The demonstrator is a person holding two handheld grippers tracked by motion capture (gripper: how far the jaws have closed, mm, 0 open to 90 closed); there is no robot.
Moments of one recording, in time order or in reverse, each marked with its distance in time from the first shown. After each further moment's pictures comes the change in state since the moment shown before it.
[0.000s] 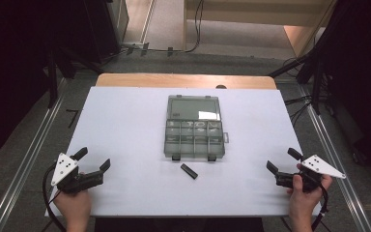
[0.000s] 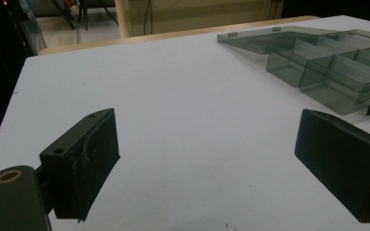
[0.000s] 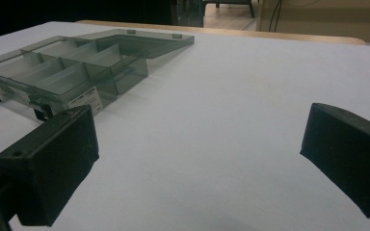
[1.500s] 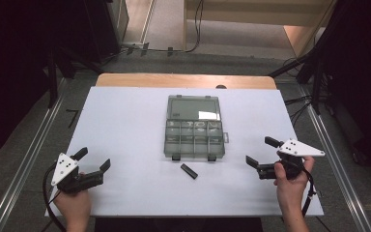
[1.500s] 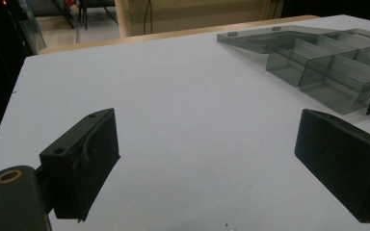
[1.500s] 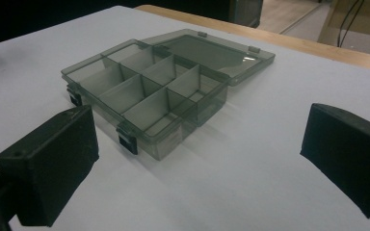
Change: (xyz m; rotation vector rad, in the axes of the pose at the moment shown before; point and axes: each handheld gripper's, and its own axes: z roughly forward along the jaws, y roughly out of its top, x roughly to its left) left arm 0.000 0.000 0.000 0.003 -0.002 0.004; right arm 0.051 0.064 0.029 0.110 0.195 -0.110
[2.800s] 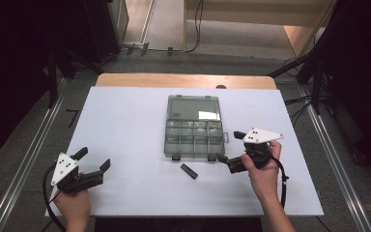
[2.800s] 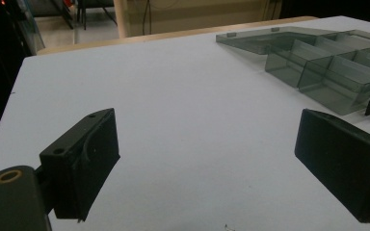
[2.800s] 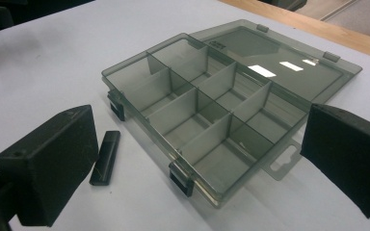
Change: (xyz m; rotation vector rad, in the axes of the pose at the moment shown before) left arm 0.000 0.000 0.000 -0.003 -0.004 -0.003; right arm 0.042 0.039 0.061 0.120 0.122 -0.071
